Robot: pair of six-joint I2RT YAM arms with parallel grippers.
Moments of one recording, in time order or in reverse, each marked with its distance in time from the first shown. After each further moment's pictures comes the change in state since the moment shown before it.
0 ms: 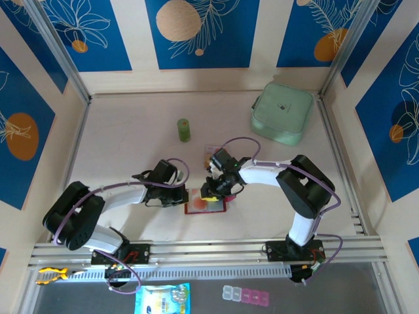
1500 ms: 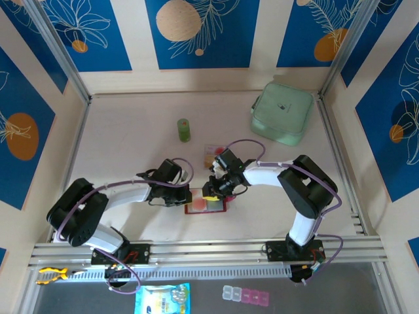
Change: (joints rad) left arm -0.043 0.039 0.042 -0.008 0.005 -0.003; right arm -0.039 -0.011 -0.076 0.135 -0.094 0.032
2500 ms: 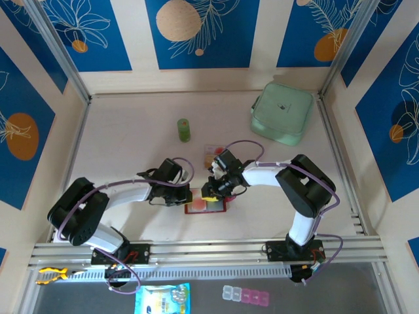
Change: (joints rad) left arm 0.000 0.008 0.010 -0.004 0.000 0.000; right arm 0.008 0.016 0.001 0.018 -0.008 0.003
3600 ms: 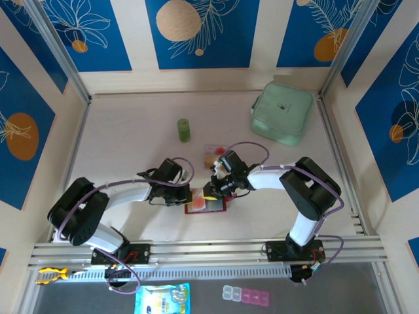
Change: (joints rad) left arm 0.000 0.000 0.000 0.000 0.000 0.000; right arm -0.022 -0.046 -0.095 0.177 -0.060 0.041
